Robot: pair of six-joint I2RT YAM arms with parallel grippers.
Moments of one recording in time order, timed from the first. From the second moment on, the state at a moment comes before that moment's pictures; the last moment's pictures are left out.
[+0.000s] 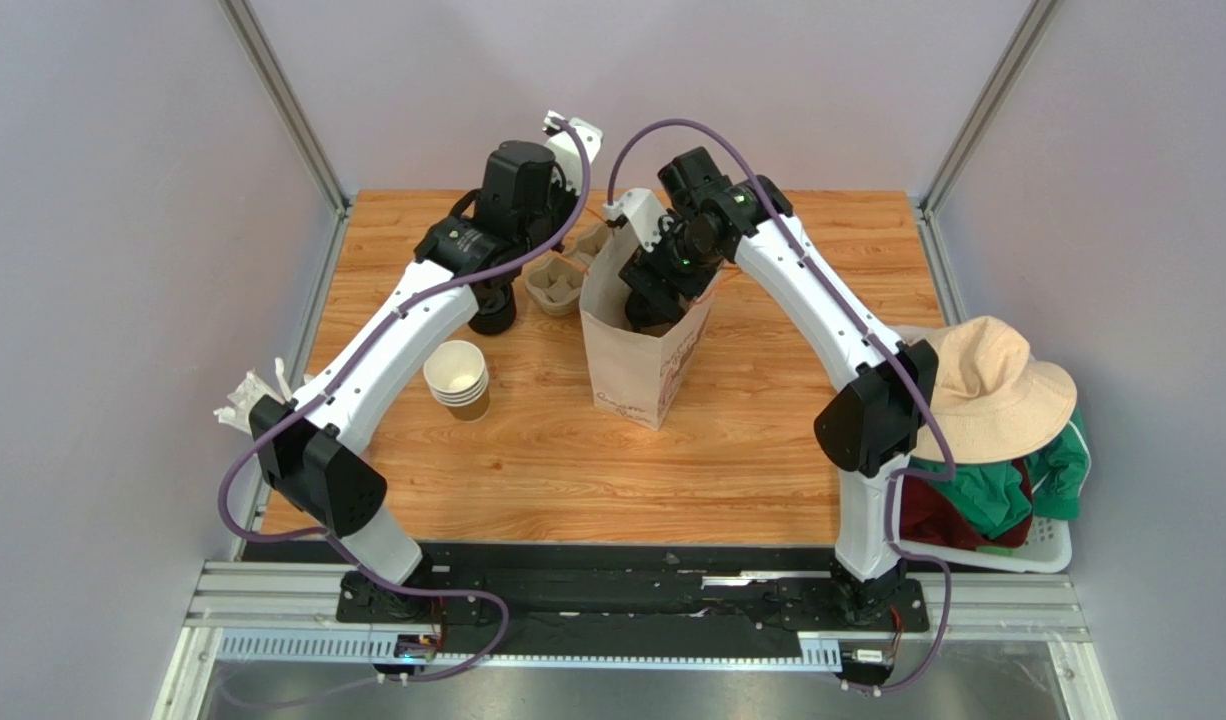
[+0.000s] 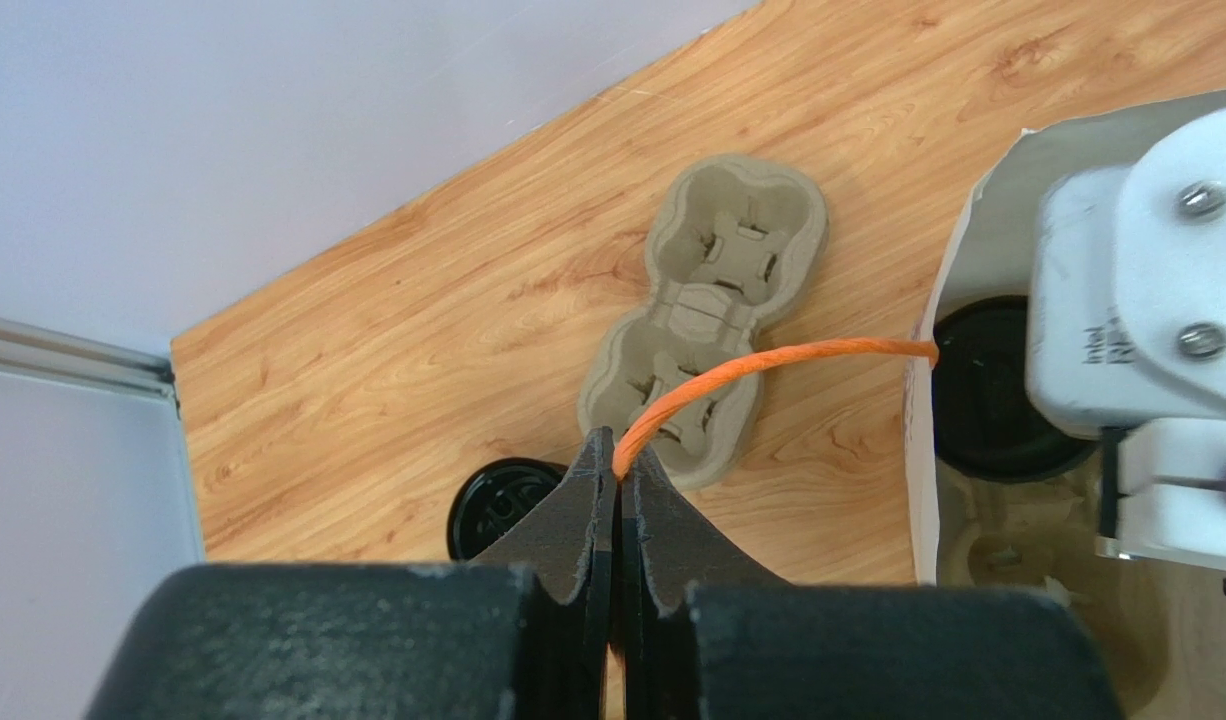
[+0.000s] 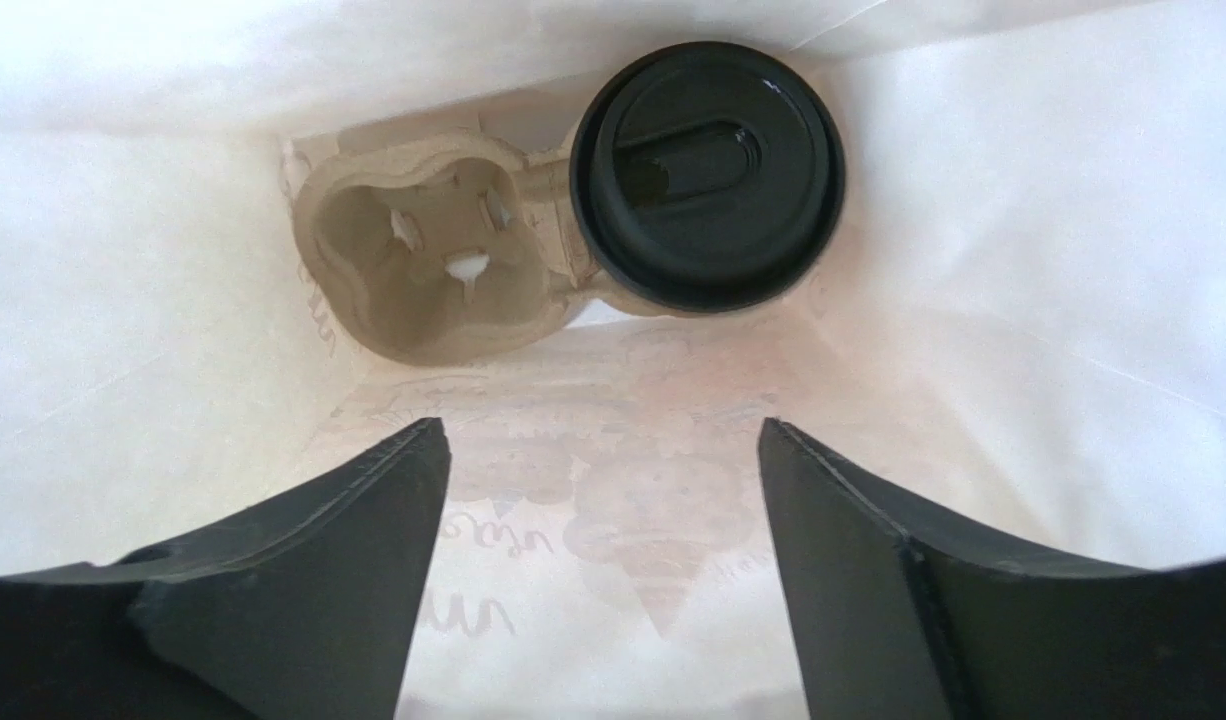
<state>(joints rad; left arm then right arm) -0.56 1.63 1.73 -0.53 -0.26 0.19 0.54 1.99 2.12 -1.21 -0.17 -0.44</state>
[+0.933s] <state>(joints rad) -0.56 1.62 1.82 -0.57 -0.10 0.22 0.42 1.82 2.22 -0.92 -0.09 -0.22</state>
